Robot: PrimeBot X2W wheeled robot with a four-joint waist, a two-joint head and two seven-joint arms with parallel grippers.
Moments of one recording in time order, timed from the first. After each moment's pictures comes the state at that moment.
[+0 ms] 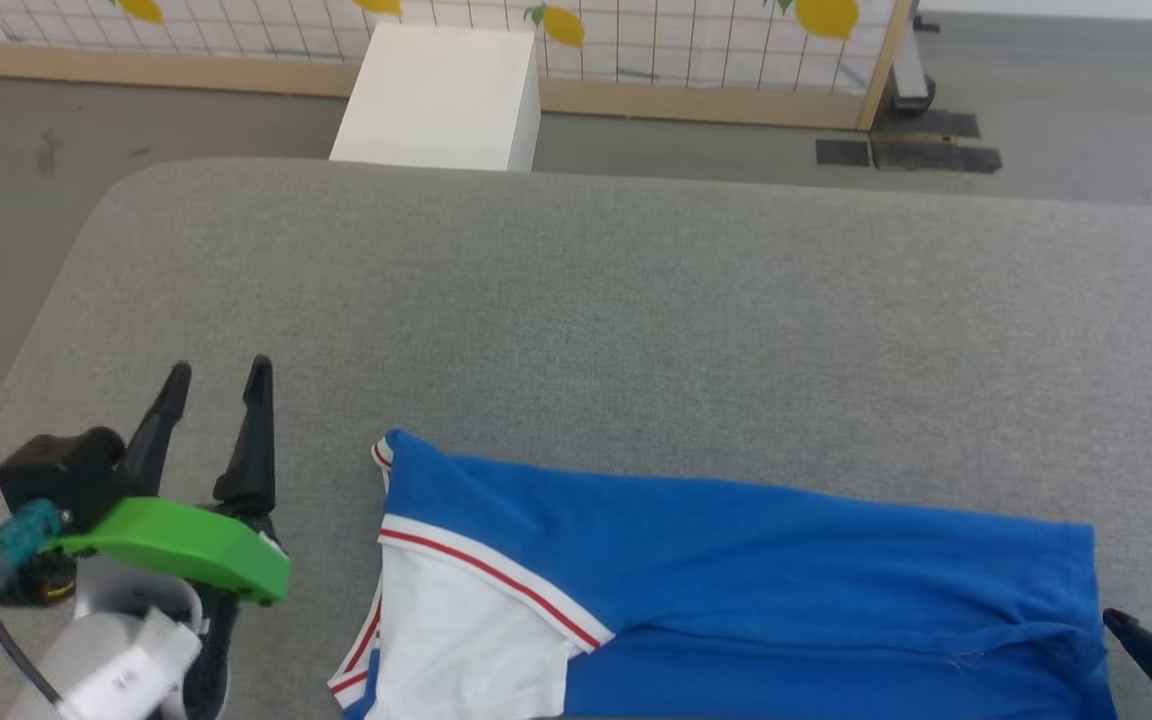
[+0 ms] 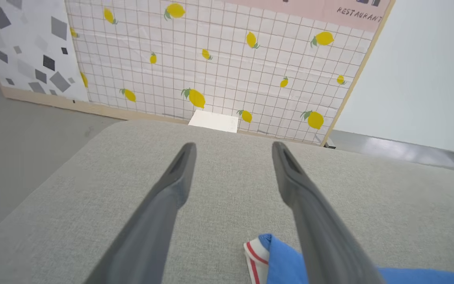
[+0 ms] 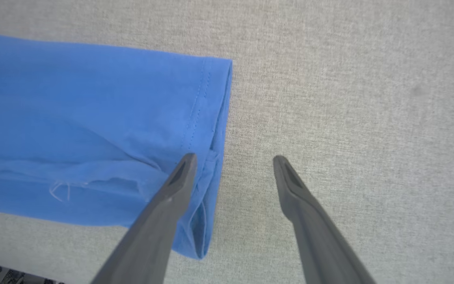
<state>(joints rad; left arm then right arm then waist) -0.12 0.48 -0.26 -0.09 -0.69 0.17 -0.09 0.08 -0.43 -0.18 0.00 0.46 0.13 0.83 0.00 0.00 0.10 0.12</state>
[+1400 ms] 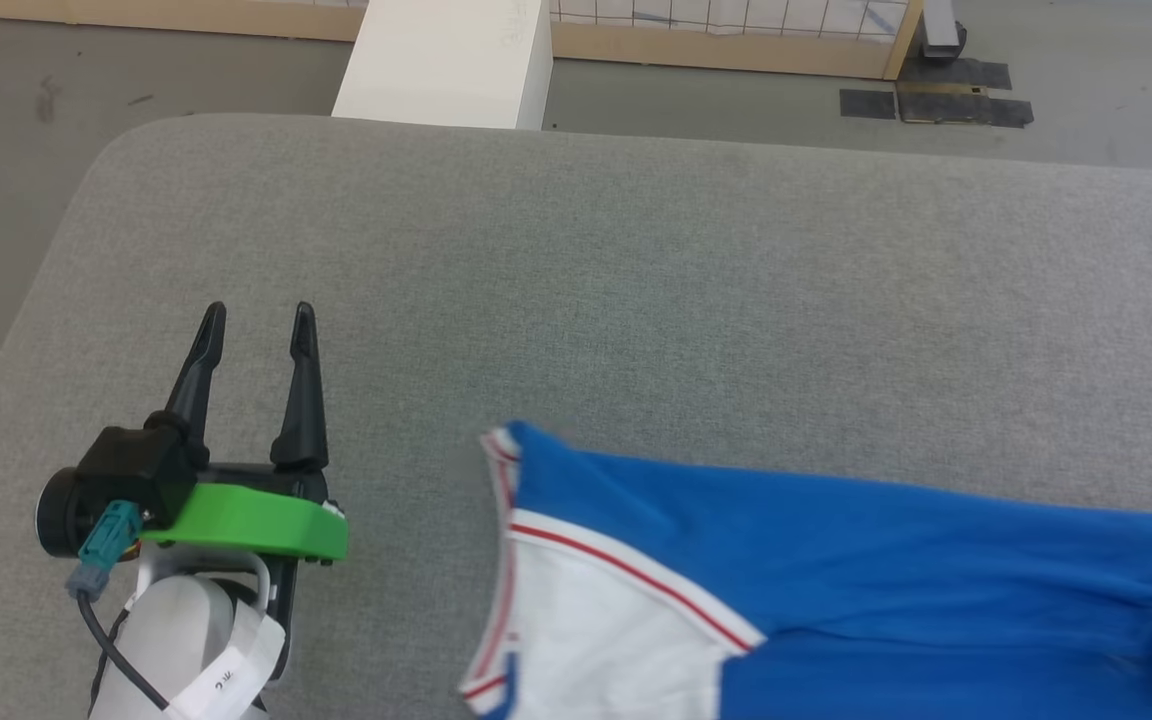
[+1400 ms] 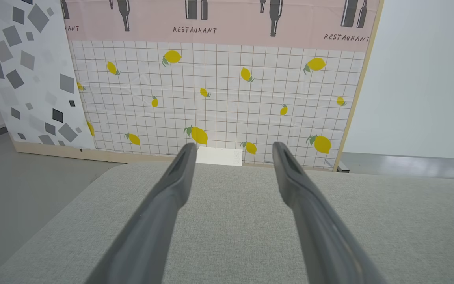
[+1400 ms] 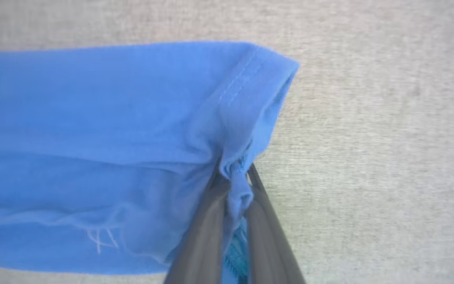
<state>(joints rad) -0.20 0.19 -0.07 0.05 -0.27 -0.04 -0.26 -0.03 -0.50 -0.21 0.23 0.49 0.13 0.82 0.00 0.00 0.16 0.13</state>
